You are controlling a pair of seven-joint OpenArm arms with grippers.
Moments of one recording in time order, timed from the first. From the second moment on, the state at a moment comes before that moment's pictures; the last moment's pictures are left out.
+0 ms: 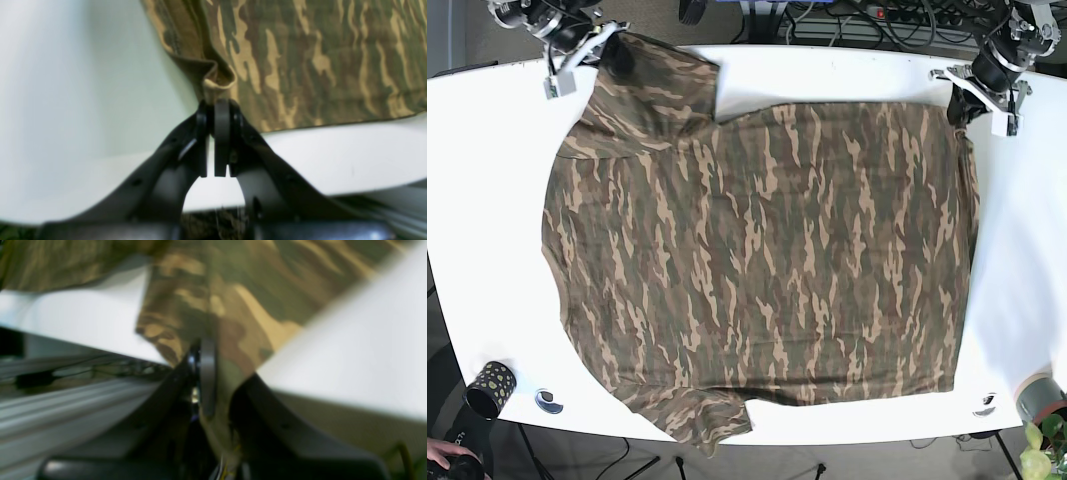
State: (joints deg) left arm 39.7 -12.4 -29.4 110.1 -34.9 -22.8 39.5; right arm -40.0 5.0 35.2 110.7 49.3 37.2 -60.3
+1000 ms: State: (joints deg) left arm 18.0 -10.1 -28.1 111.9 -34.2 -23.1 51.4; right arm -25.3 4.7 40.0 111.8 49.1 39.5 -60.8
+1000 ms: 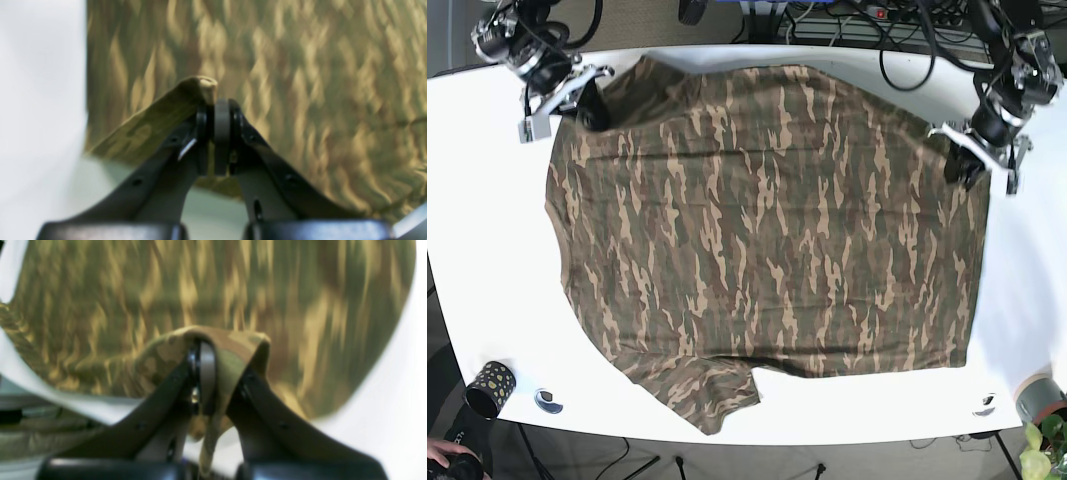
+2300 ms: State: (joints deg) left arm -9.6 -14.1 -29.3 85.1 -28.2 -20.8 52.5; right arm 13.3 16.5 28.9 71.1 48.4 39.5 -58.0
